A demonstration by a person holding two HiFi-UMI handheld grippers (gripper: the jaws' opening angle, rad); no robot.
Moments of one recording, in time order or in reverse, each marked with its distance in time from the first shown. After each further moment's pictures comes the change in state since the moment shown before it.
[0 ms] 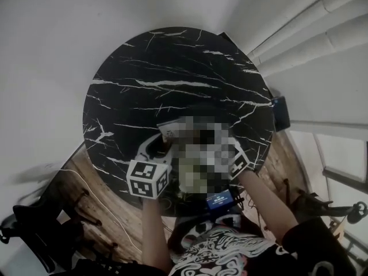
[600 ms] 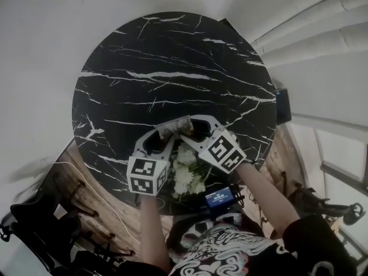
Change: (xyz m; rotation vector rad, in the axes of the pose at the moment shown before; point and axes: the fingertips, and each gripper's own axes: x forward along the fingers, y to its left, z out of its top) left arm 0.034 0.015 -0.030 0.018 0.072 0.045; right arm 0.030 -0.016 -0.038 -0.043 0.048 0.057
